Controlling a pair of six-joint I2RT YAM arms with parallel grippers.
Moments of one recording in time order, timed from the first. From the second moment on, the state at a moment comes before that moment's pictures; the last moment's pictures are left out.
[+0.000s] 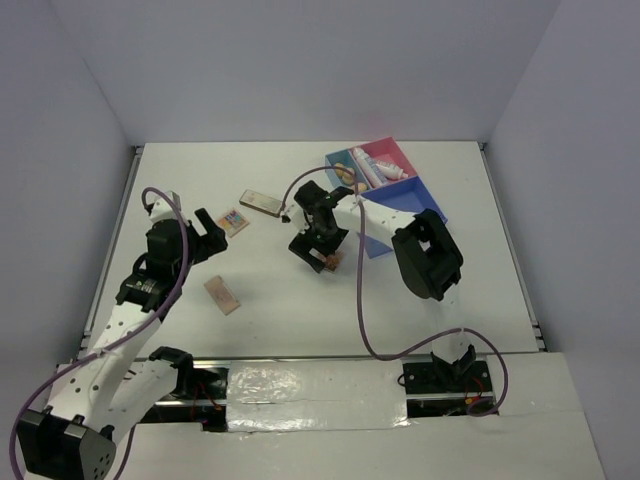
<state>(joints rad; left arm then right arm) -0.23 0.80 0.68 -0.34 -0.25 -0.53 0.70 2.08 1.61 -0.83 -0.10 -0.27</state>
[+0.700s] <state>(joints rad) -0.23 0.82 0.68 -0.40 -0.27 -0.56 0.70 2.13 1.61 -0.82 -0.04 -0.27</state>
